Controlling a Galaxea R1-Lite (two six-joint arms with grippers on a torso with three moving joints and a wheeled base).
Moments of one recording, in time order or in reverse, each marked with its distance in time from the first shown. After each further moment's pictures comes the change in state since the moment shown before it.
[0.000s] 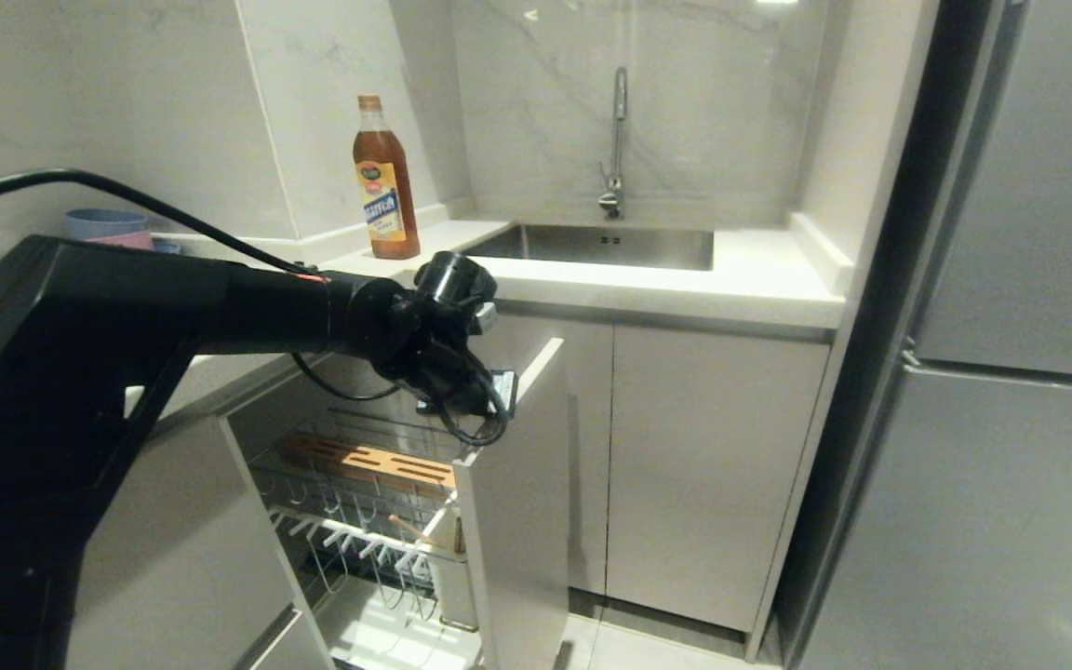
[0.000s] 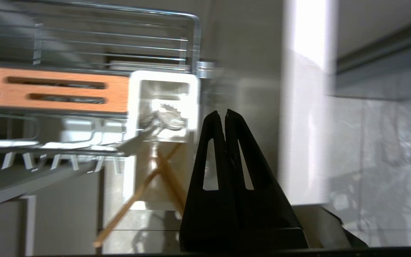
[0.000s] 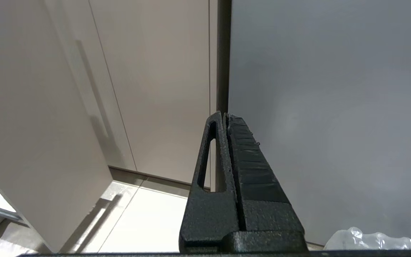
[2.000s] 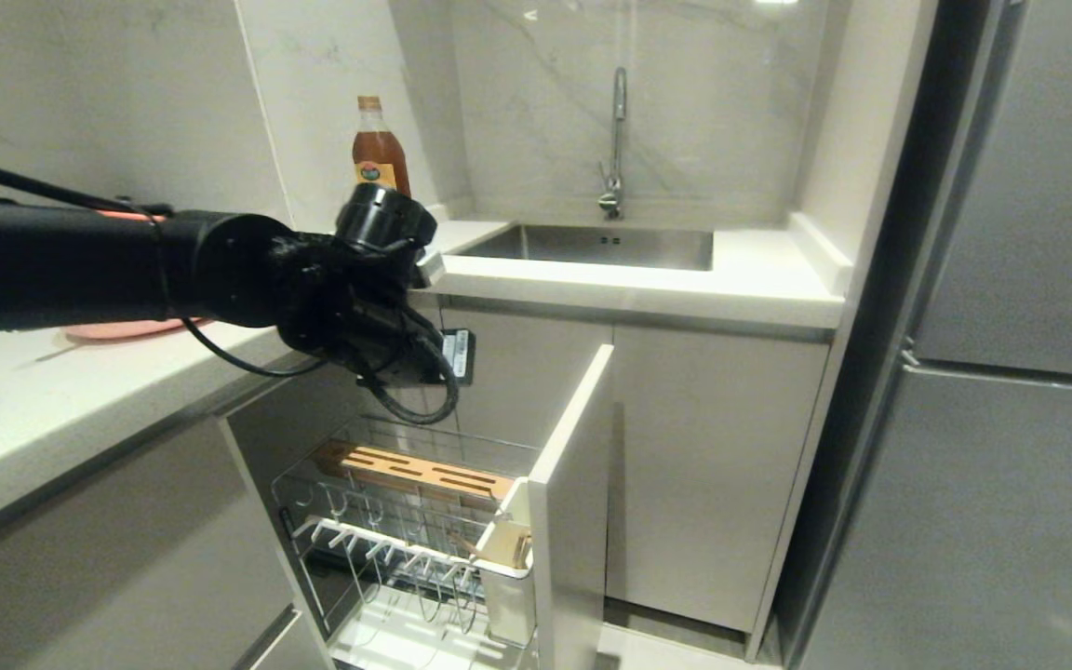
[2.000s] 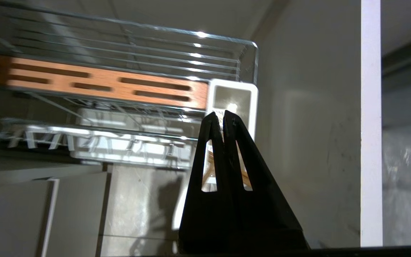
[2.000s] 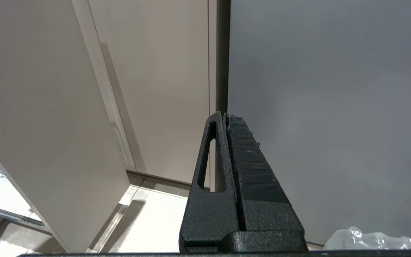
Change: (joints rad) left arm 0.025 -0.264 0.144 0.001 0.077 -0.032; right arm 0.000 0.000 0.000 0.000 0.000 0.000
